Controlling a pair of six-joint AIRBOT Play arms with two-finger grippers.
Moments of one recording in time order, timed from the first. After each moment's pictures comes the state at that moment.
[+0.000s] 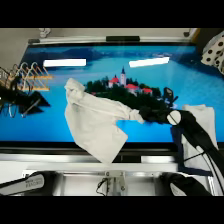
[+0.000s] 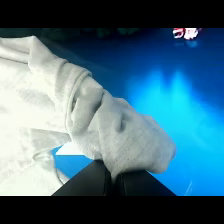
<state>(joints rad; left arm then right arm) 0.30 -1.31 1.16 1.10 -1.47 -1.52 0.25 -1.05 0.71 -1.19 0.71 1.87</state>
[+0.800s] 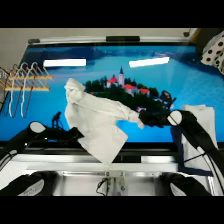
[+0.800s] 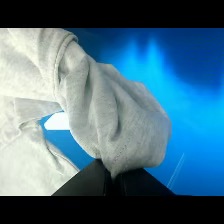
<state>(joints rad) -0.15 -1.09 0.45 0.73 -0.86 -1.49 0.25 -1.05 0.71 -1.18 0.82 1.86</state>
